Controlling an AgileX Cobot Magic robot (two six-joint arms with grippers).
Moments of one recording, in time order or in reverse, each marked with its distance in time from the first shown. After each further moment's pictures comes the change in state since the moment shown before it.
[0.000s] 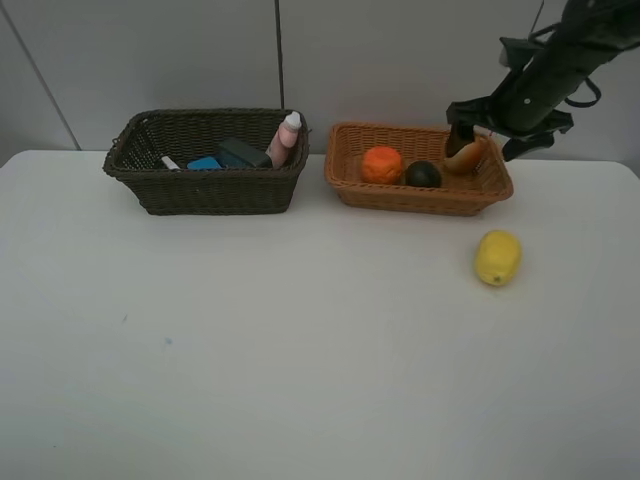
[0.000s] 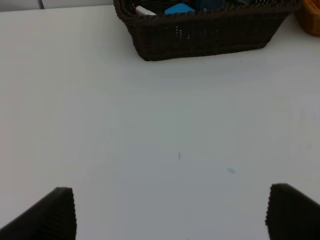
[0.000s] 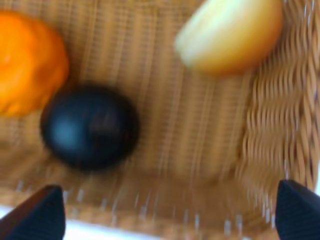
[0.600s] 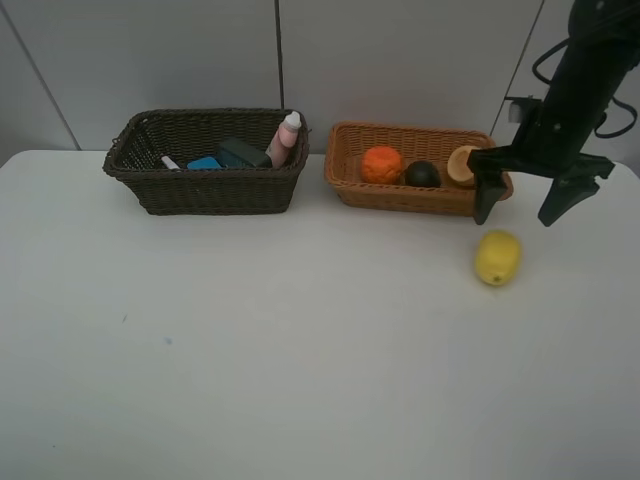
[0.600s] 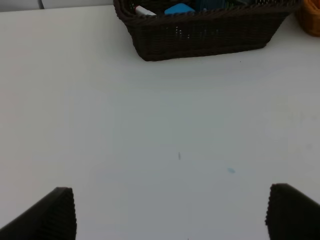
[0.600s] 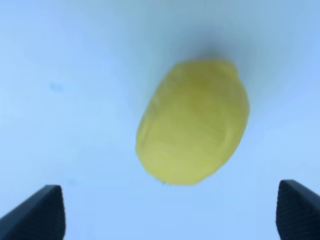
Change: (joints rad) left arm 0.000 0.000 0.000 0.000 0.000 0.000; right arm 0.010 -0.053 0.096 -0.050 0.435 0.060
